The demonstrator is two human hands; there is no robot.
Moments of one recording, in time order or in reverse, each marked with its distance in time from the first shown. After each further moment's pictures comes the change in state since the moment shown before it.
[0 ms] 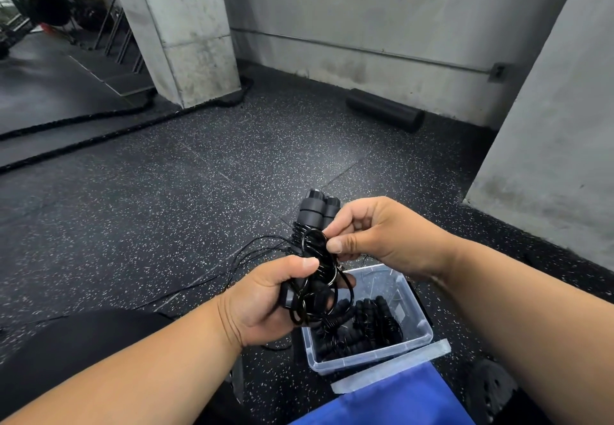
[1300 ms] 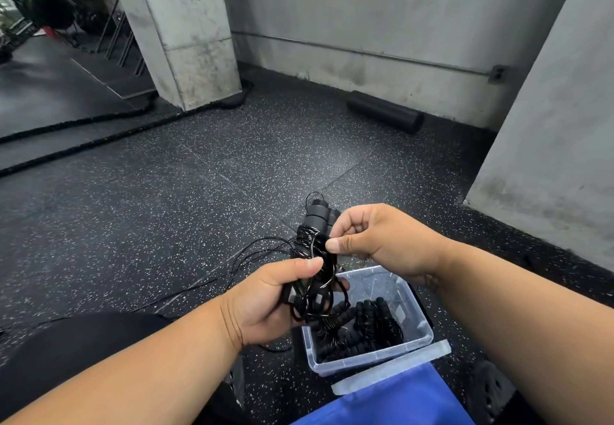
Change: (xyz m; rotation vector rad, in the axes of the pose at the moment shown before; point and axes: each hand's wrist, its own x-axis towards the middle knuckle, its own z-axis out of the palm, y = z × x) left_hand 0.001 0.000 0.002 0.008 0.115 -0.053; right_hand 0.003 0.008 0.001 -0.102 0.087 0.109
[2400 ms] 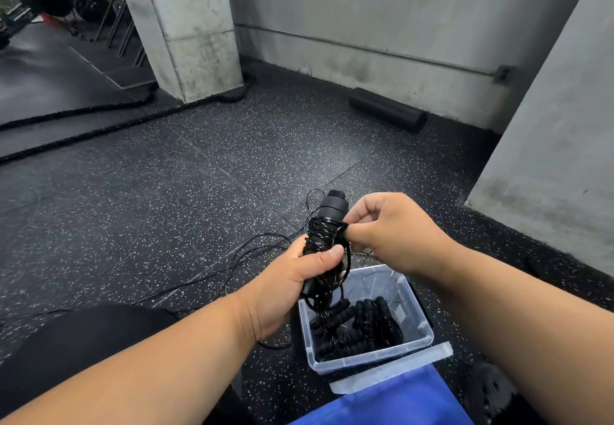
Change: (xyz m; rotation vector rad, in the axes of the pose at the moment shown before) left_hand 0.015 -0.002 0.003 0.199 0.181 0.234; right_hand 0.002 -0.012 0.013 -0.192 0.337 0.011
